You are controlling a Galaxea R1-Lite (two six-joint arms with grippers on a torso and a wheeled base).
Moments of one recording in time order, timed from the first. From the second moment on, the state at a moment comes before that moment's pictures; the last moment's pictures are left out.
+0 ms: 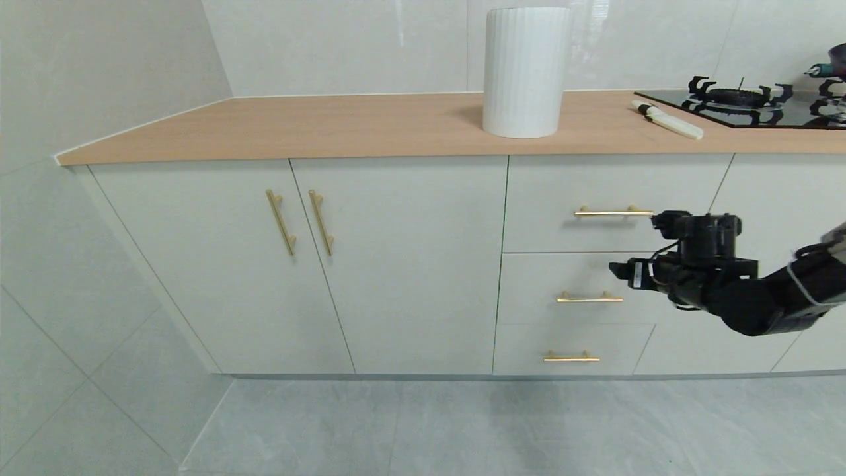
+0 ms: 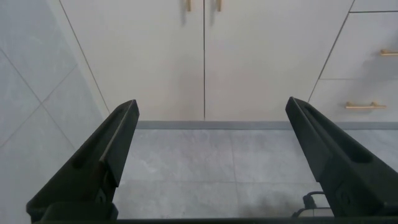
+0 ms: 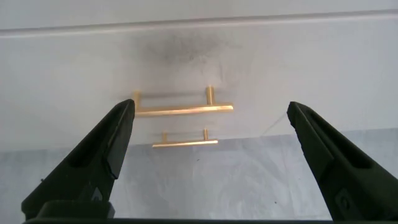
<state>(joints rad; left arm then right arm) 0.00 0.00 0.00 0.00 -0.01 0.00 0.09 2.07 -1.03 -0.67 -0.18 0.07</state>
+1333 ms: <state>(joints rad) 0.00 0.00 0.00 0.00 -0.01 0.00 0.00 0.06 -0.31 0.08 -0.37 -0.14</state>
